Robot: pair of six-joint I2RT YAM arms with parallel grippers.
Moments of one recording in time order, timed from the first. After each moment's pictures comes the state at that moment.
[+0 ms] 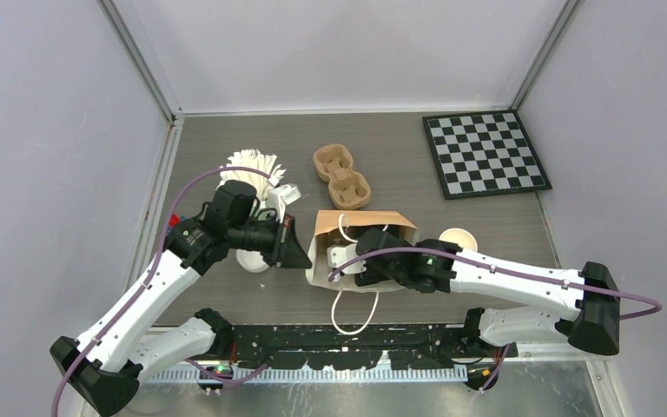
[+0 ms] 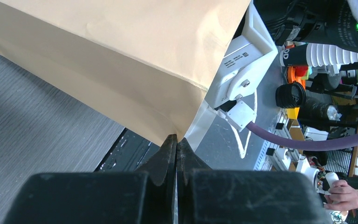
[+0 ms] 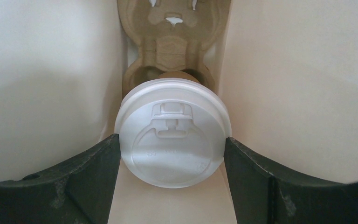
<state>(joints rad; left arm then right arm) -0.61 0.93 1.00 -0.77 0.68 -0.36 1.17 1.17 0.92 -0.62 0.43 -0.73</state>
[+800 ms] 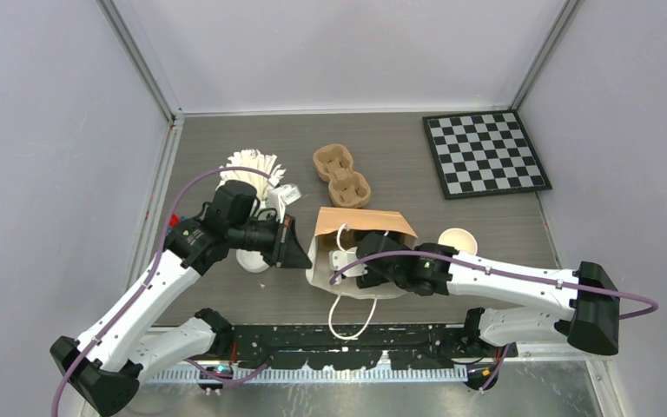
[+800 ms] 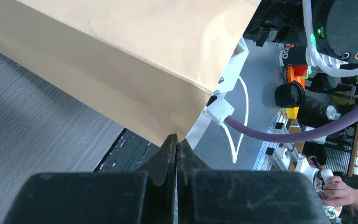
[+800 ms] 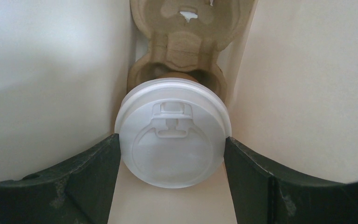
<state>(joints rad) -0.61 0.93 1.00 -0.77 0.68 -0.37 1.17 1.18 0.85 -0.58 0.45 -0.73</state>
